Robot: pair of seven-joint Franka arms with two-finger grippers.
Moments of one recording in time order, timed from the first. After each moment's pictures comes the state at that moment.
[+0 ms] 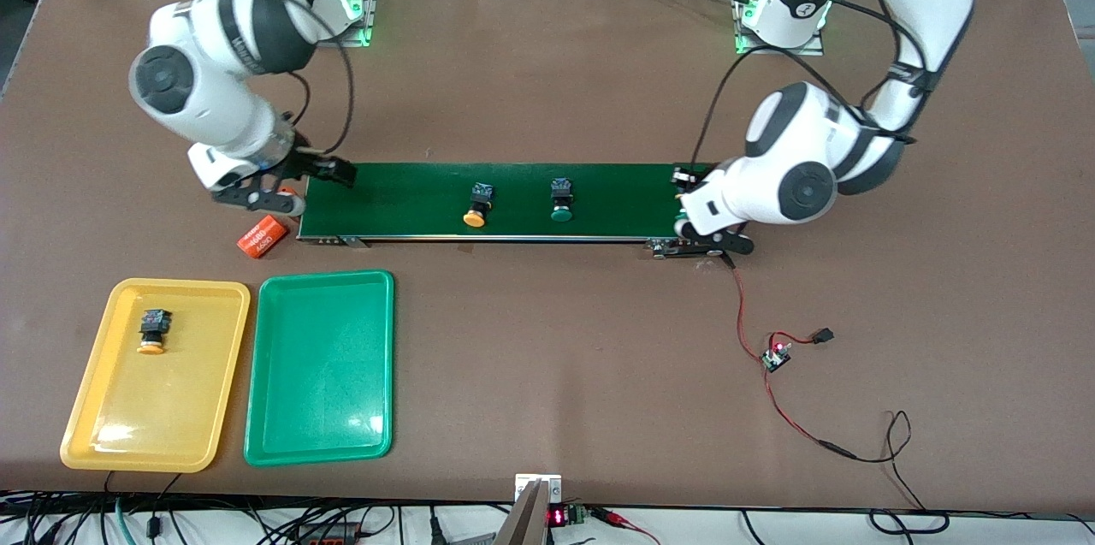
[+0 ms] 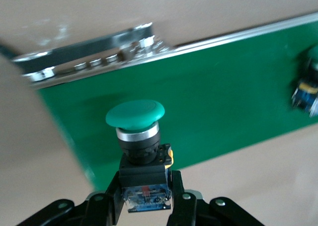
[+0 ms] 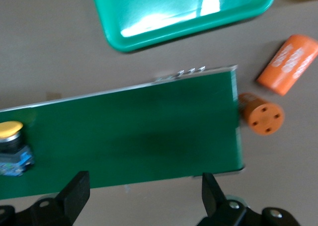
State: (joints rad) left arm 0.13 0.45 -0.60 -1.90 -0.10 2.02 -0.22; right arm 0.25 0.06 0.07 -2.15 0.10 2.13 0.45
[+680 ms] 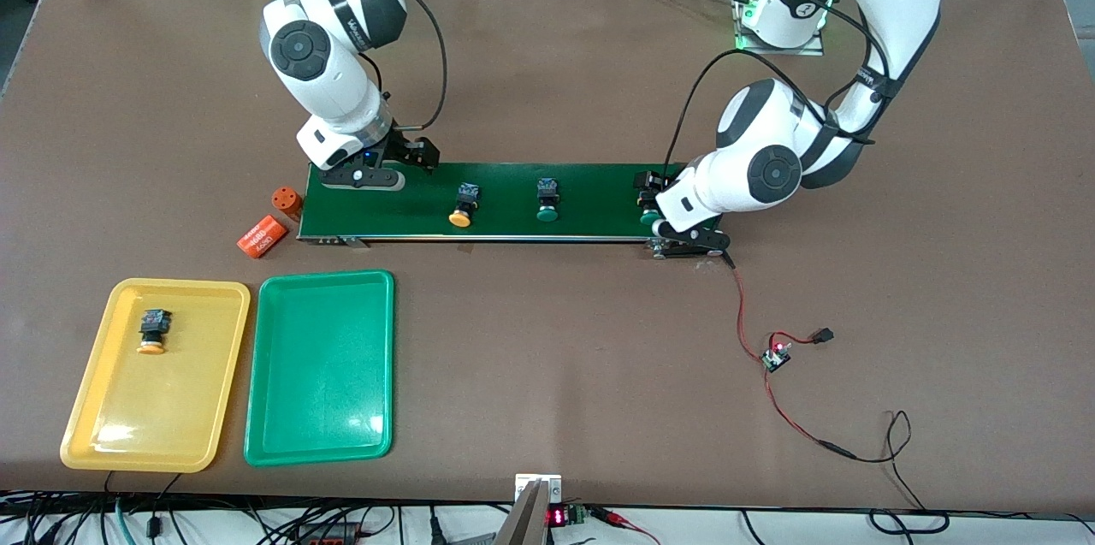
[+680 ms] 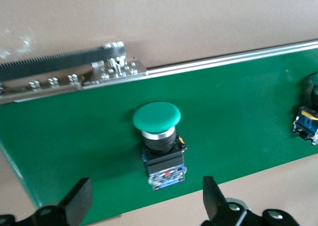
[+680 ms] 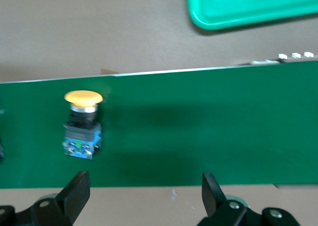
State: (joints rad) left arm 0.13 0.46 -0.62 -1.92 -0.10 2.11 -0.28; right arm 0.26 0.12 0.26 -2.21 0.06 2.36 0.54
